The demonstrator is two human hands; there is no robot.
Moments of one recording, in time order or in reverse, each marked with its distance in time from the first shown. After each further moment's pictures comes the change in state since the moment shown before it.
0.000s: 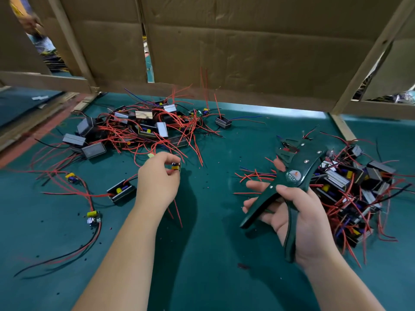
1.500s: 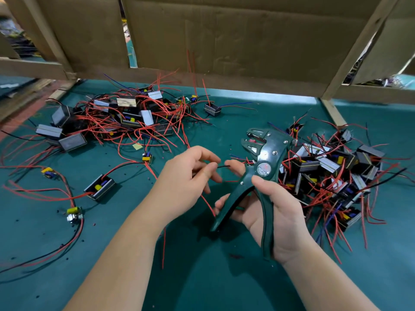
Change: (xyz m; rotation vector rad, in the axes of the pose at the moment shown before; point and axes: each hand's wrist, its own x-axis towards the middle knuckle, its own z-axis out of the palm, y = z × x) left_hand -0.035 0.032 0.015 -0.274 -0.432 0.378; right_hand -0.005 0.009 0.022 0.159 -0.188 0.236
